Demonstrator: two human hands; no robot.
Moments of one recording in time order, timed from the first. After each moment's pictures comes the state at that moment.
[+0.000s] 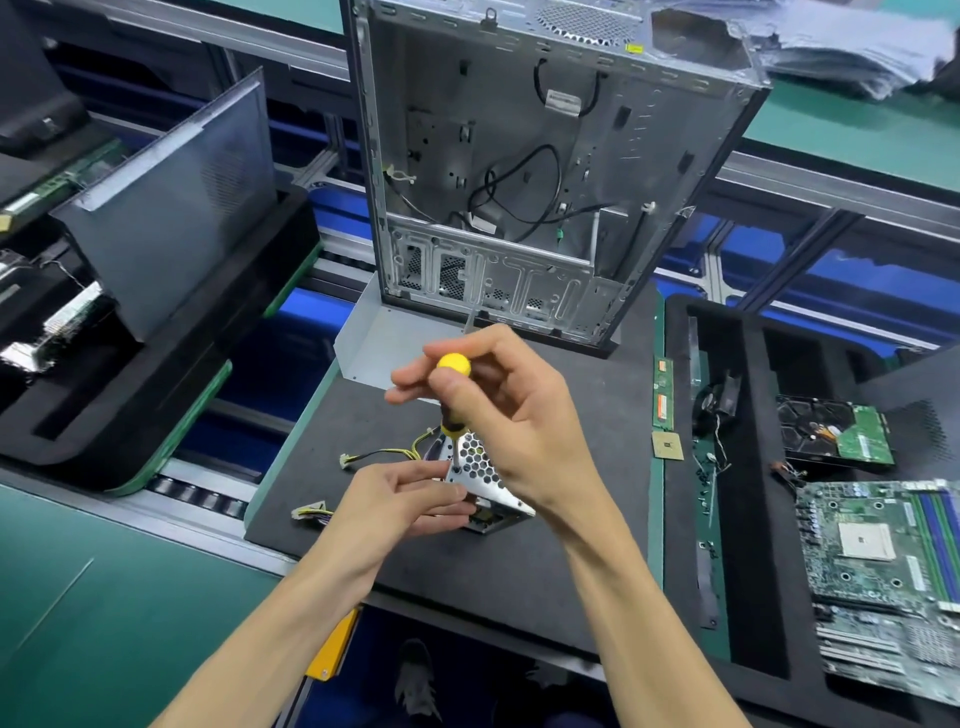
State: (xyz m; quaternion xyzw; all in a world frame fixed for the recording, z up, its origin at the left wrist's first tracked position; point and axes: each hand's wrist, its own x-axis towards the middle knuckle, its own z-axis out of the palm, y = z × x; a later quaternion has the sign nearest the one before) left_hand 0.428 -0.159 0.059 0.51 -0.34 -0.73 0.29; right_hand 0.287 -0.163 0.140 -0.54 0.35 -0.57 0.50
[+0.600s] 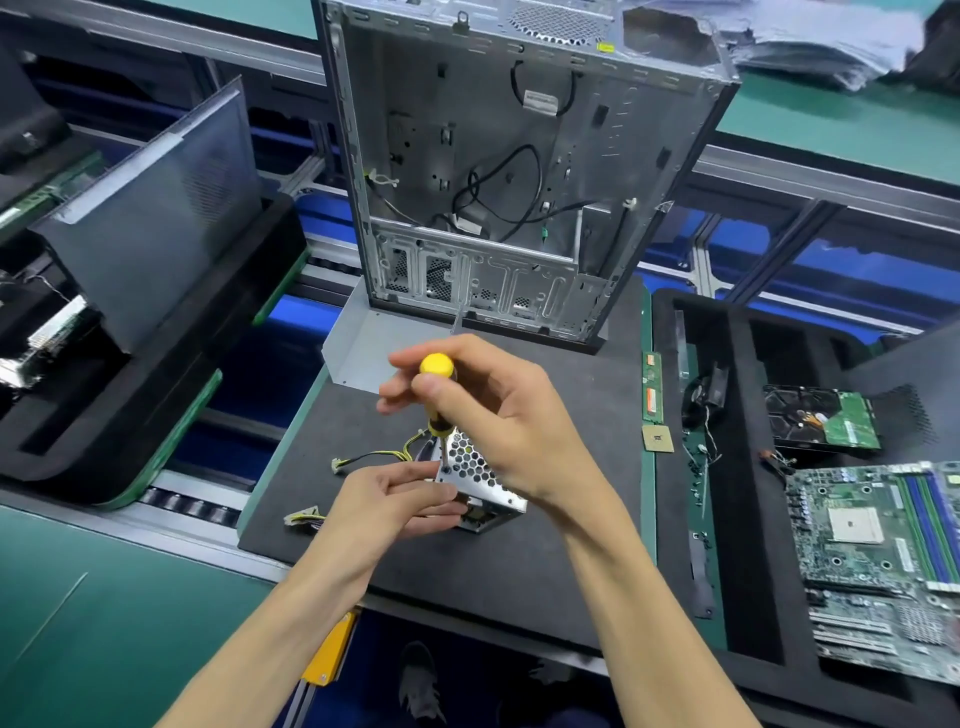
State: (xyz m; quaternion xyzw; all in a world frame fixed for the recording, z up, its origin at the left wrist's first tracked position) left_hand 0.425 -0.159 0.055 0.51 -0.35 -0.73 0.30; right_hand 0.277 -0.164 0.141 -0.58 0.38 -0.51 0.51
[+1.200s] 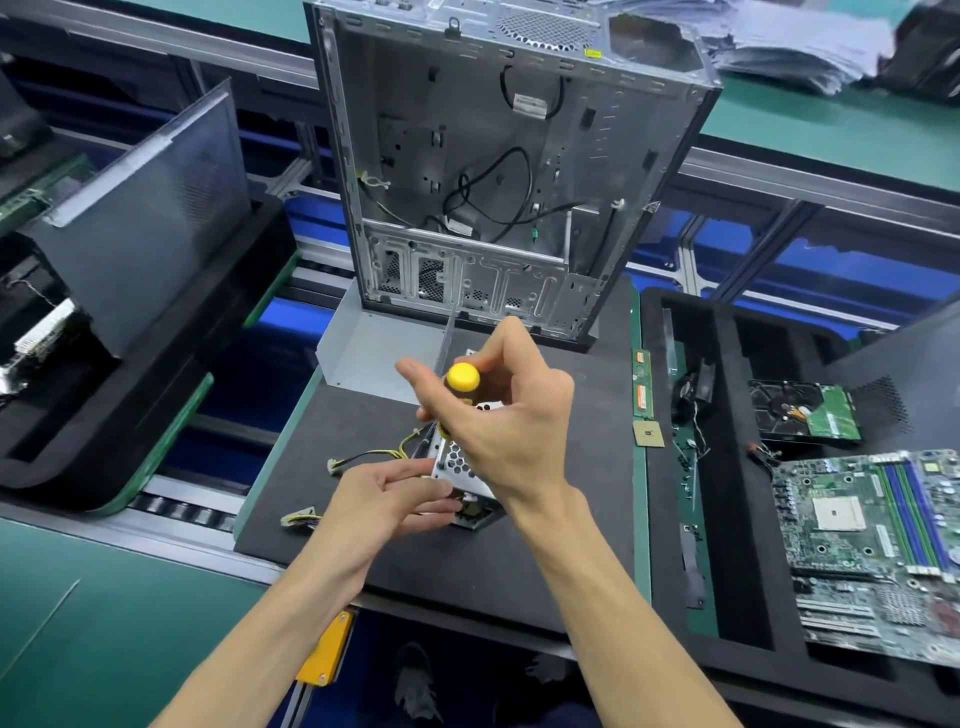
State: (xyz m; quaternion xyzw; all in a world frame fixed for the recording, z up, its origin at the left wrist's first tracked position) left_hand 0.427 -0.159 0.061 0.51 -0.35 -0.73 0.30; right_hand 0.296 -0.164 0.134 -0.55 0.49 -0.64 0.19
